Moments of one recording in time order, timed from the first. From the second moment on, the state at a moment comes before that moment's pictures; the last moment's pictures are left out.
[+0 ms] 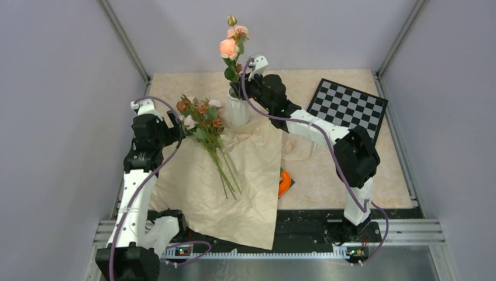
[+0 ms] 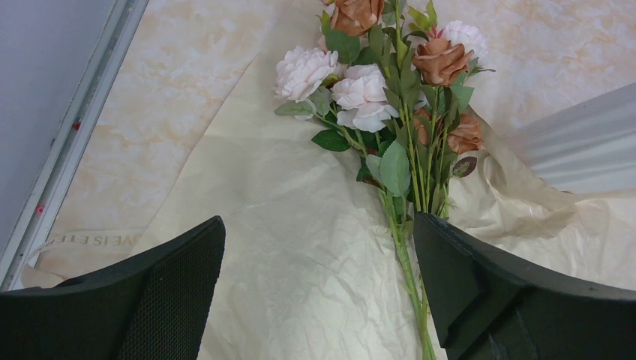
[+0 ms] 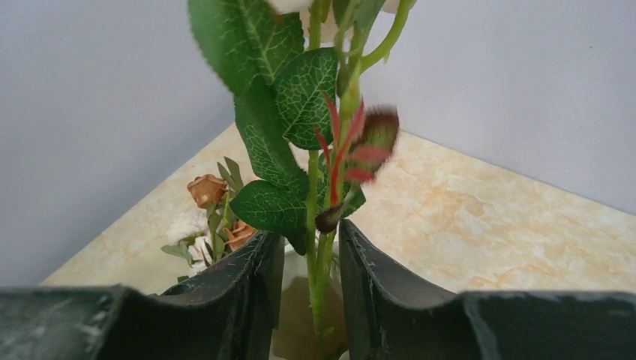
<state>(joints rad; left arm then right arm) 0.06 0.91 0.87 -0.46 -0.09 -0.27 0.71 1.93 1.54 0.42 -0.01 0.19</state>
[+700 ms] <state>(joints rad) 0.06 0.91 0.87 -0.46 -0.09 -0.27 0.71 1.92 1.49 0.45 -0.02 0.18</state>
